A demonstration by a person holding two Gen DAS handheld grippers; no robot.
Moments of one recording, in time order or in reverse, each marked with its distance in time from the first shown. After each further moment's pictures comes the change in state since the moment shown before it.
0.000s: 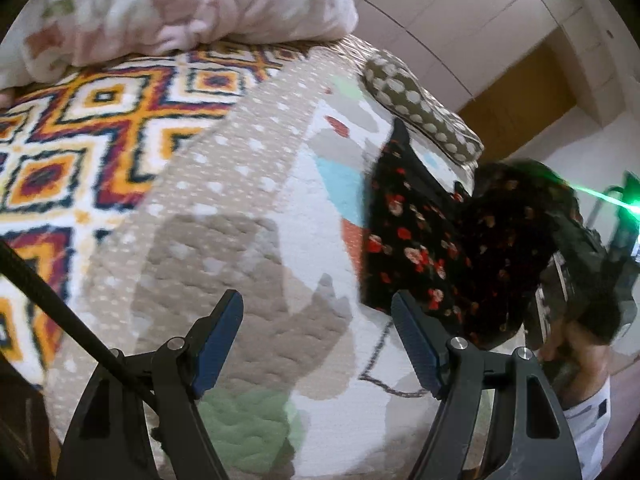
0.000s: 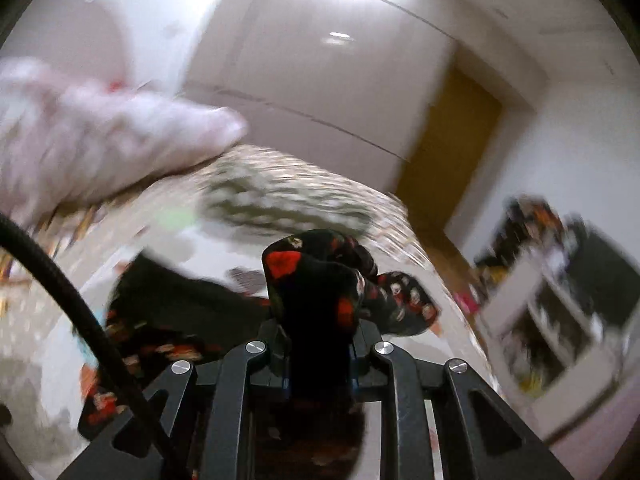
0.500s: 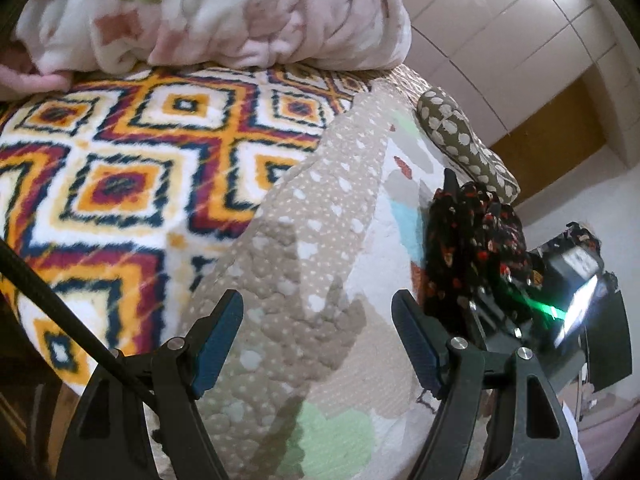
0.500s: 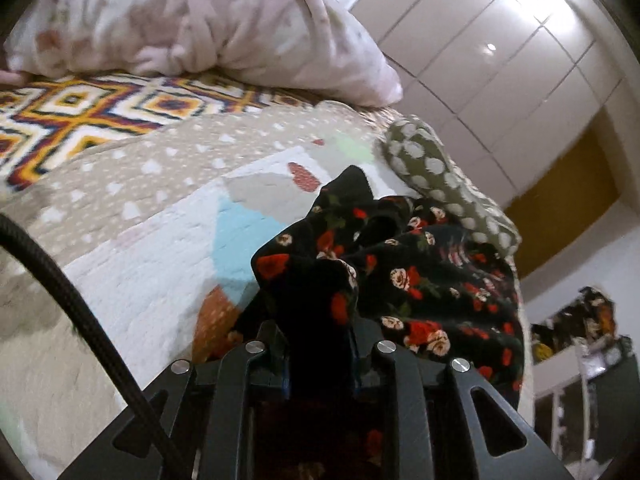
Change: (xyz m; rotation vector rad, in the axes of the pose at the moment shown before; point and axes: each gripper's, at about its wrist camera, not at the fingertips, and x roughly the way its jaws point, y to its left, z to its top) left arm -0.019 0.048 0.020 -0.095 -0.063 0.077; right arm 0.026 0.141 -0.056 -0.358 0.100 0.311
